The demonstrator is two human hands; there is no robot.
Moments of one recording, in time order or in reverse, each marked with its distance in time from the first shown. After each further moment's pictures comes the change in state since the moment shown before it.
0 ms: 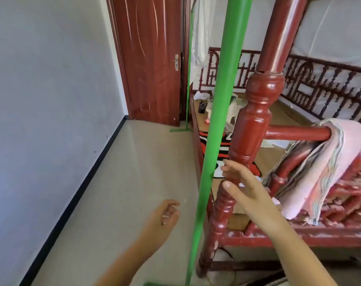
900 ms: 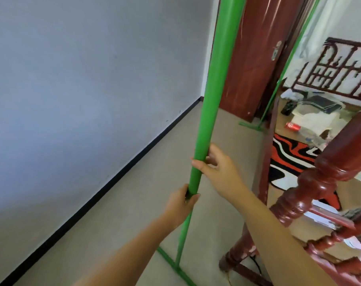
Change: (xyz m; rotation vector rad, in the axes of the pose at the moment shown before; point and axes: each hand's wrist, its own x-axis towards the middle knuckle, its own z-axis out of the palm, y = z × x) left_hand -0.058 -0.028 -0.032 0.222 0.319 -0.277; right_hand 0.027 -0.033 0.153 0.064 -0.511 -0.160
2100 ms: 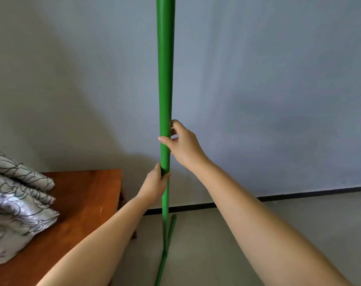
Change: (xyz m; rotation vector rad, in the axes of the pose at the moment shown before) left_hand -0.244 -0.310 -0.447 -0.123 0.937 -0.570; right_hand 0.055 -0.240 0.605 0.083 -0.835 -0.399
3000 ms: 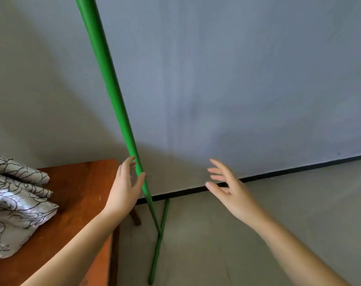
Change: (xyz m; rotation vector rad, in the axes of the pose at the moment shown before) left_hand -0.072 -0.021 -0.039 0.060 0.189 0.109; right_hand -0.159 0.090 -0.049 0.116 -0.048 0.239
